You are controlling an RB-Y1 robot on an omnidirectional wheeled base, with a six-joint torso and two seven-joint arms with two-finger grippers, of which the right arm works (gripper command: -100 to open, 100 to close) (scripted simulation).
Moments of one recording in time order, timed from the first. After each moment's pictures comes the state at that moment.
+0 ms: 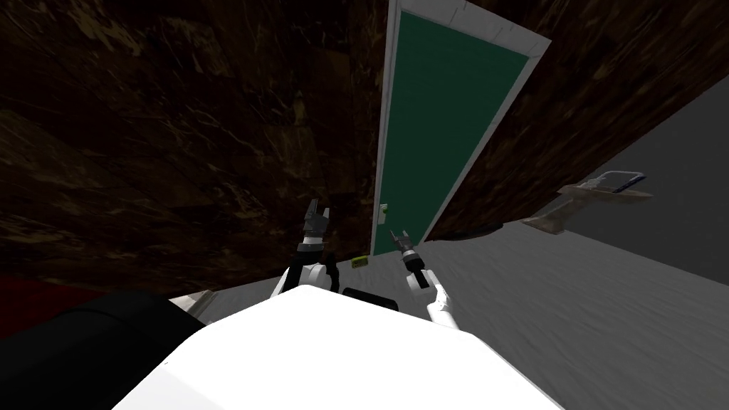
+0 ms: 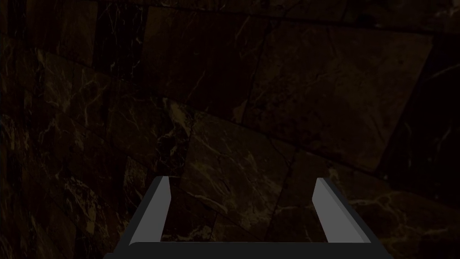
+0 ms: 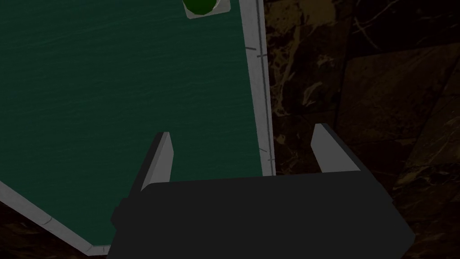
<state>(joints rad) 0.01 -0.13 0.14 -1.35 0.49 -0.40 0.82</state>
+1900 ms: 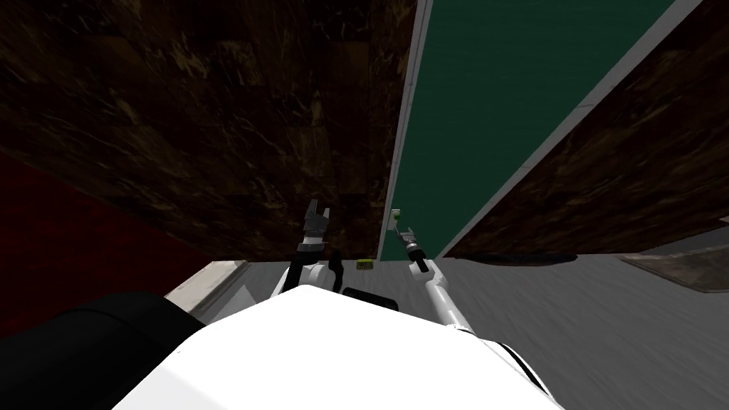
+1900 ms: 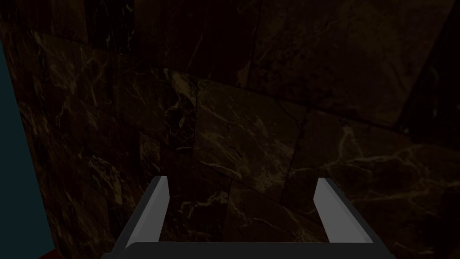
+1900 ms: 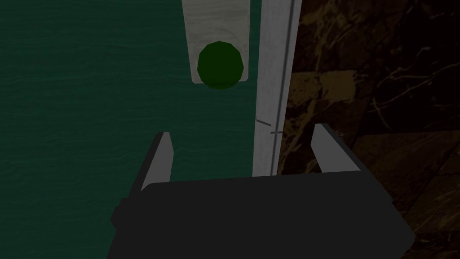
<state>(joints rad) -0.27 -0.14 -0.01 -0.93 0.43 -0.45 1.05</state>
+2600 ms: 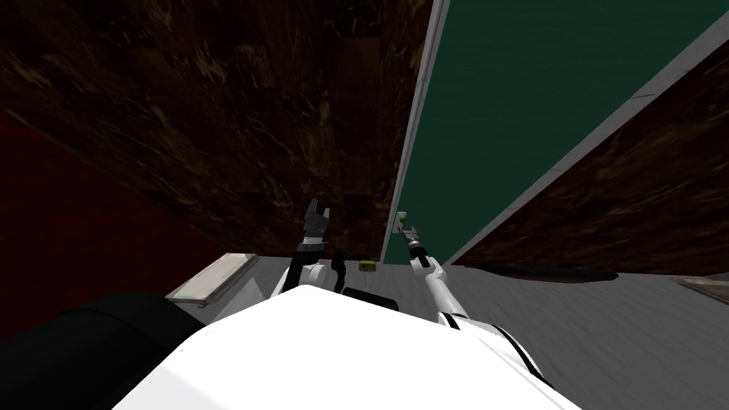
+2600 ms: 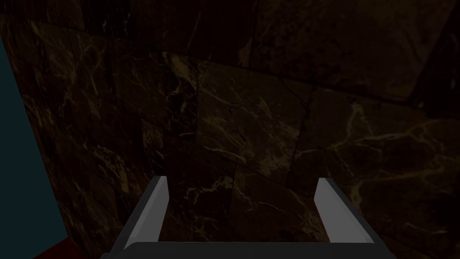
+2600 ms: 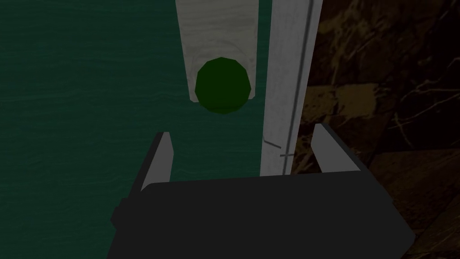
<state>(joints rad) -0.37 -0.14 -0.09 -0.77 0.37 -0.49 1.12</state>
